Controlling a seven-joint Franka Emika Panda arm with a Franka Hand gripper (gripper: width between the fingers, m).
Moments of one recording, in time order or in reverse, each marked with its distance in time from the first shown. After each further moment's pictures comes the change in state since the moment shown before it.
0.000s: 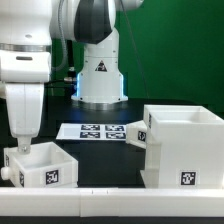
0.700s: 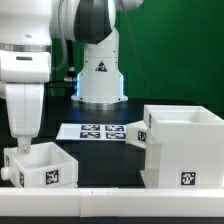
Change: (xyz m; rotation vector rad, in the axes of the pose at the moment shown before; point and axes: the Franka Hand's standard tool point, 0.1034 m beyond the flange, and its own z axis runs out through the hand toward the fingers) arm 0.000 0.000 0.000 0.000 0.000 0.000
